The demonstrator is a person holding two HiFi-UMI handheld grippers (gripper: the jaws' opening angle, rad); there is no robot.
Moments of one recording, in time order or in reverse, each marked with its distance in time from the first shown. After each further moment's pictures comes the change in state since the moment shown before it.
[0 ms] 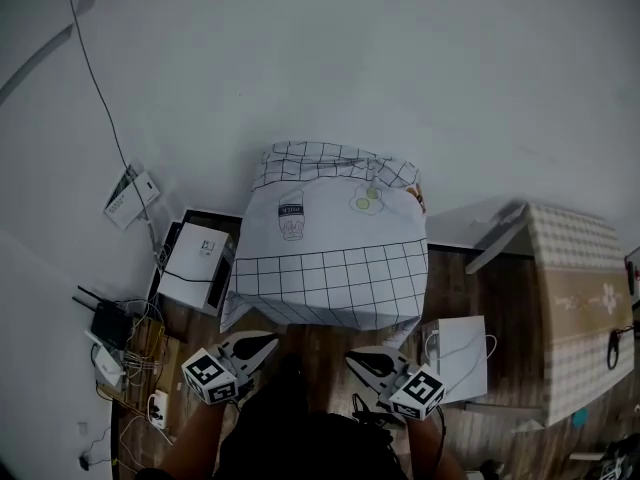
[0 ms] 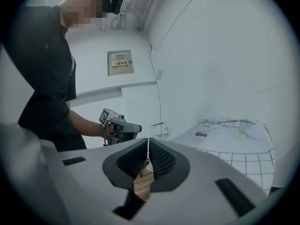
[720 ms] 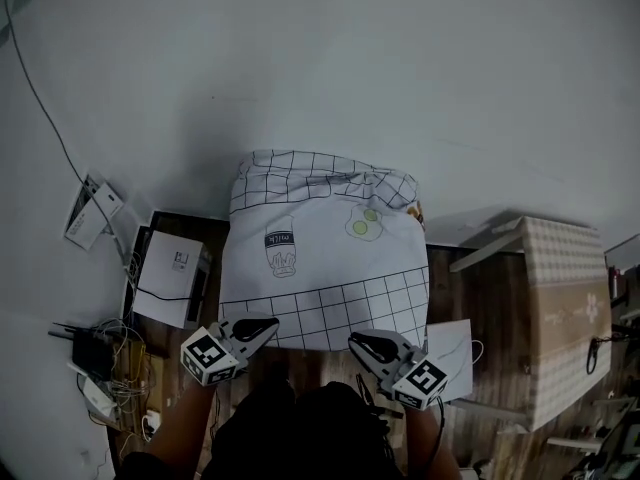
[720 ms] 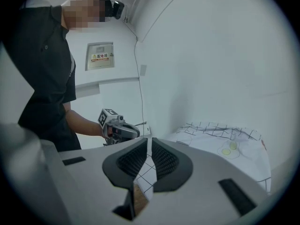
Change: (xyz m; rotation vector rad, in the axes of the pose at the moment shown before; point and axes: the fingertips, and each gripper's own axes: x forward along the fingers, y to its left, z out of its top) left arm 0.094 0.180 0.050 0.065 0.127 -0.138; right arm 0.103 -0.161 0.066 0.014 0.043 -0.147
